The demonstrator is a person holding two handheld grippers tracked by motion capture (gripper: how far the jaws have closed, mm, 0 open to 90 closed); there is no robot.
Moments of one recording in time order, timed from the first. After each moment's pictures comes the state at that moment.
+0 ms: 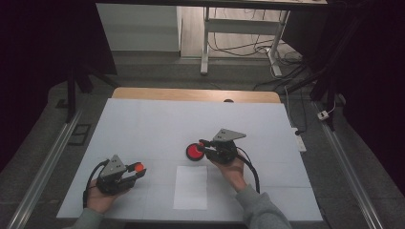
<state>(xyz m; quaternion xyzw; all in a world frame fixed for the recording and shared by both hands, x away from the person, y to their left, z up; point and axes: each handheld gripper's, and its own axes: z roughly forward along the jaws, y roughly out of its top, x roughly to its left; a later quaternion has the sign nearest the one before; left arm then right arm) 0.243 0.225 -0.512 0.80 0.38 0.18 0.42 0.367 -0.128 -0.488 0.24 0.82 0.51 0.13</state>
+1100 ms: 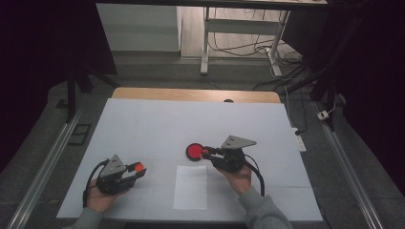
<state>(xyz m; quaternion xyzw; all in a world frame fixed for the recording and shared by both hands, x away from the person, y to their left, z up) 0.243 0.225 -0.512 0.80 0.38 0.18 0.42 0.340 -0.150 -0.481 0.24 0.81 0.53 0.10</state>
